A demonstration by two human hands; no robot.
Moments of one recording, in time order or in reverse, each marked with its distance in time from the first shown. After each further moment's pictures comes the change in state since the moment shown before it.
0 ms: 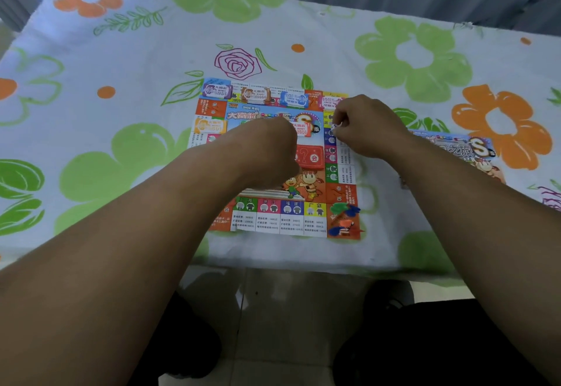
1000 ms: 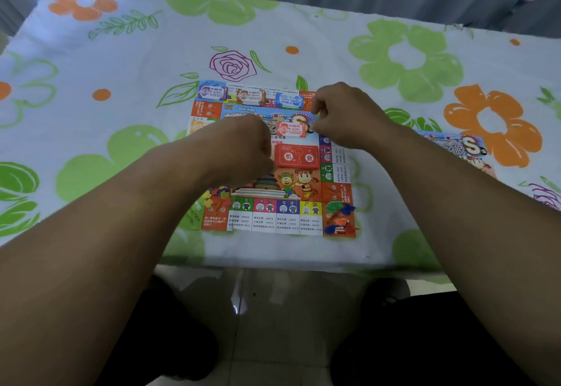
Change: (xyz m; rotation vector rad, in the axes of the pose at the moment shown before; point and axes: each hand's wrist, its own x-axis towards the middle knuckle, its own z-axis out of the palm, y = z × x) left_hand -0.005 -0.020 -0.008 -0.026 0.008 -0.048; right_hand 0.000 -0.031 -0.015 0.076 -0.008 -0.043
